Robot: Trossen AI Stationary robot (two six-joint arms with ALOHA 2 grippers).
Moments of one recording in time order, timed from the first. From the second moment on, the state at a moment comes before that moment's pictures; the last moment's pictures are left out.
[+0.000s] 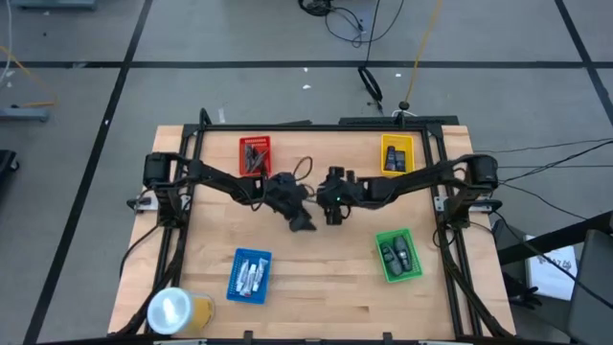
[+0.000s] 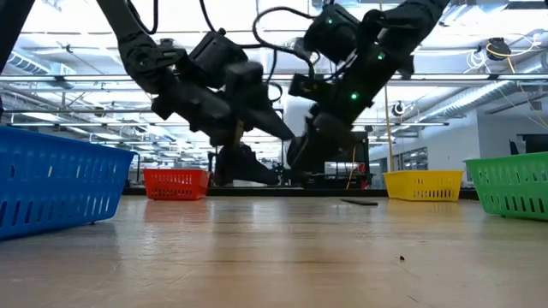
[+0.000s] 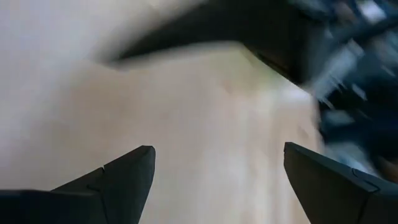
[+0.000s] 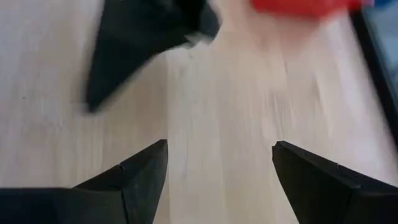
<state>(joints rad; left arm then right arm) 0.13 1.84 0.83 0.42 0.47 -0.64 -0.07 1.74 0.96 -0.04 0.30 -0.23</state>
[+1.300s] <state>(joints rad) 0.15 1.84 0.83 0.44 0.23 -0.64 -0.25 1.74 0.87 -0.13 -0.16 0.36</state>
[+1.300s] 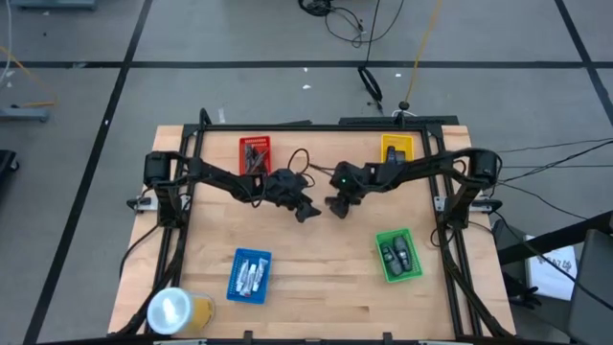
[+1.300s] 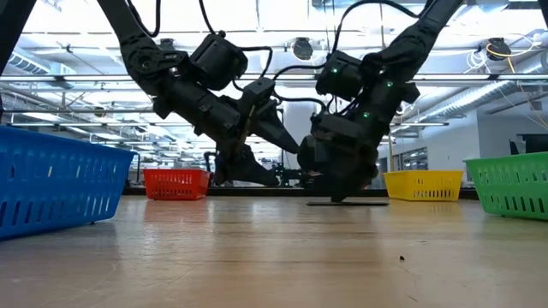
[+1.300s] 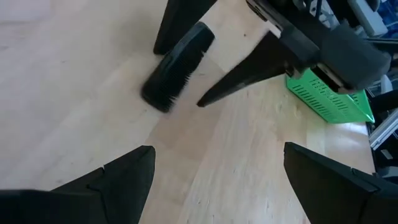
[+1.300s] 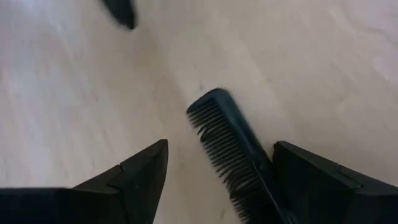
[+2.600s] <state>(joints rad) 0.12 1.84 0.83 0.44 0.16 -0.68 -0.10 1.67 0.83 -0.13 -0.21 0.45</state>
